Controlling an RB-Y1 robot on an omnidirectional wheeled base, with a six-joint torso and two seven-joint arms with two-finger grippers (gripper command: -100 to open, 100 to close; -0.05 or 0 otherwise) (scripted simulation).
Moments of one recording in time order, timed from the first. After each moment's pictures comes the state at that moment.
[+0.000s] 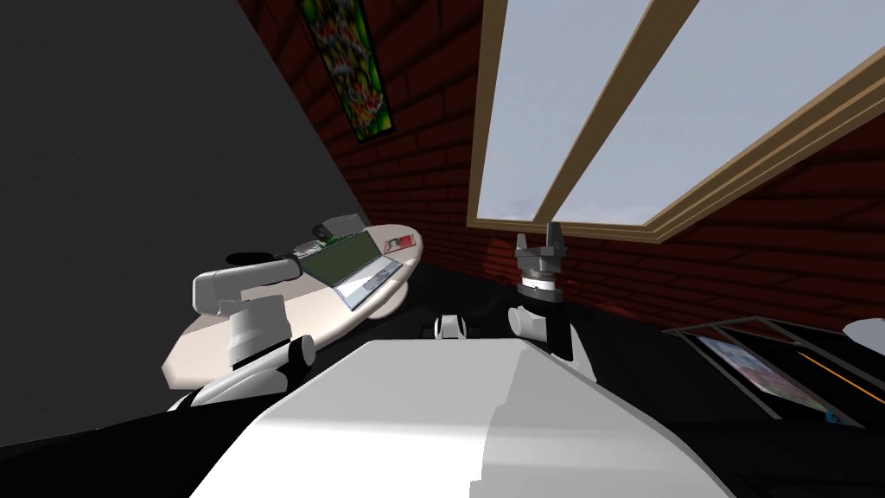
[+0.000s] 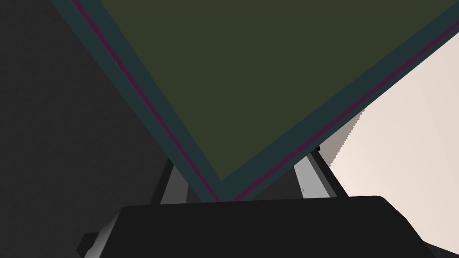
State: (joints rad) left arm -0.20 0.75 0.73 -1.59 0.10 1.11 -0.05; right arm 0.47 0.03 -0.01 -2.38 0.04 -0.42 -0.16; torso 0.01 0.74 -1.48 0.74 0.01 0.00
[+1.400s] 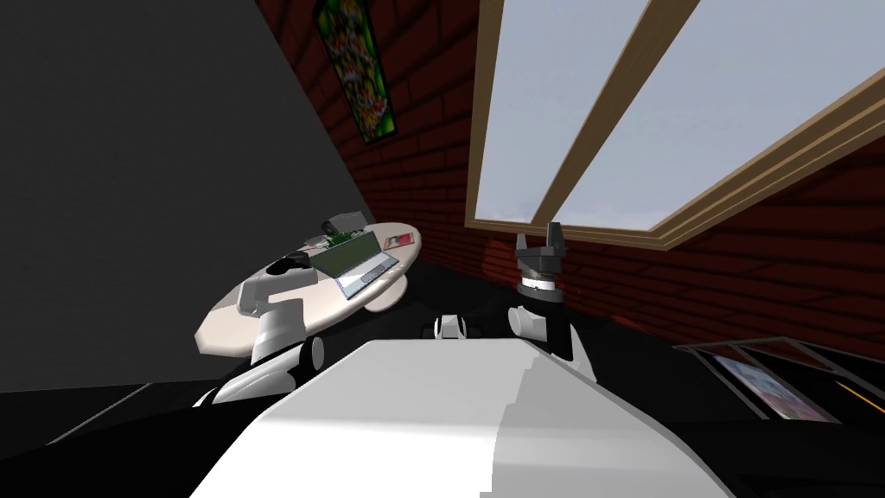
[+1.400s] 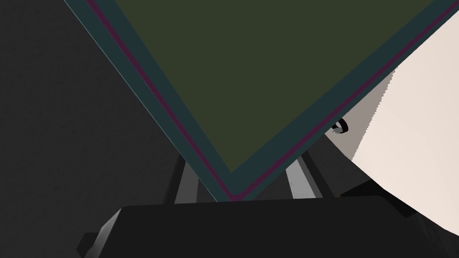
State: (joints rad) left arm -0.18 0.69 0.67 -1.49 -0.03 0.72 -0.02; right arm 0.47 0.03 -0.01 -2.38 0.04 -0.42 -0.16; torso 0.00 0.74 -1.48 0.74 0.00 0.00
